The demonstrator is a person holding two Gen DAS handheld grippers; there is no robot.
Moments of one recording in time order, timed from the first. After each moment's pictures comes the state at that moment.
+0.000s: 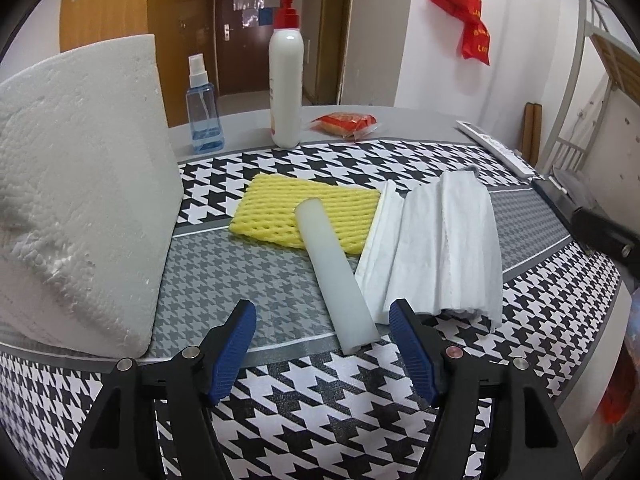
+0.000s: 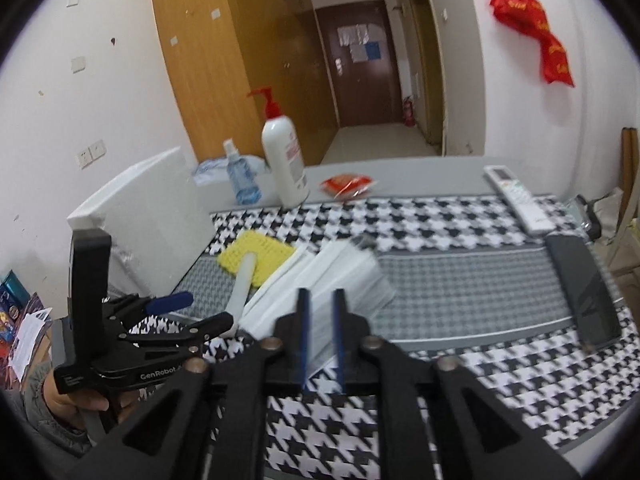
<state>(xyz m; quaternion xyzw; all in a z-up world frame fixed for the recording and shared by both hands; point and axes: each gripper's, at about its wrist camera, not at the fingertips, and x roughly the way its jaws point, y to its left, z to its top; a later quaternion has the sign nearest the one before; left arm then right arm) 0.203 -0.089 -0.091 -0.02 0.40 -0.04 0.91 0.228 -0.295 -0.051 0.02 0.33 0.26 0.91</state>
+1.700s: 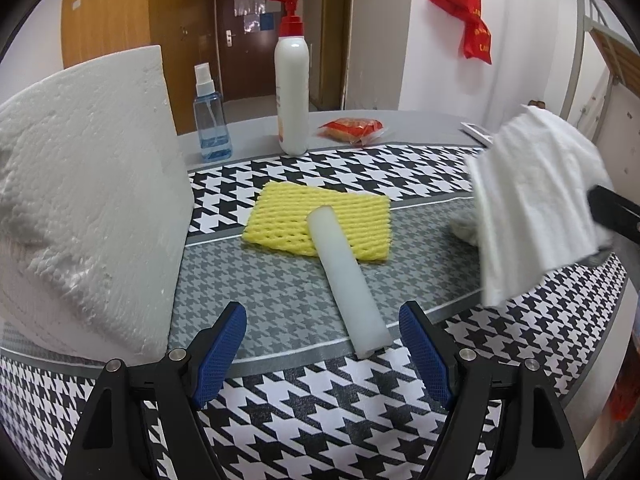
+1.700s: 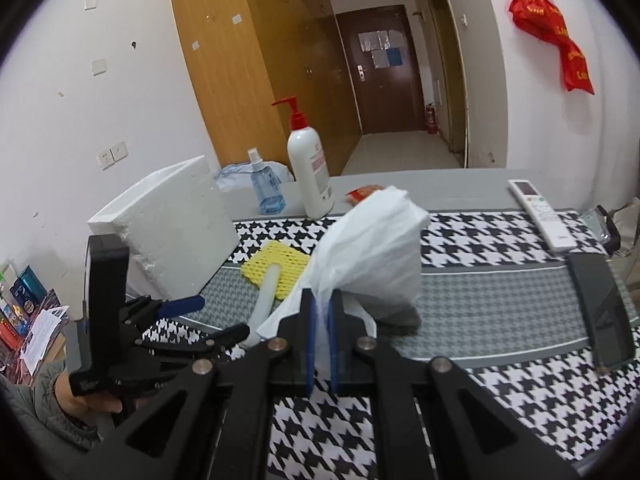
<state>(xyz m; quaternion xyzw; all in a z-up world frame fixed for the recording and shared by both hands) 0.204 -0.087 -0.086 0.00 0.40 -0.03 0.92 0.227 -0.298 -0.040 0.03 0.31 0.29 0.90</state>
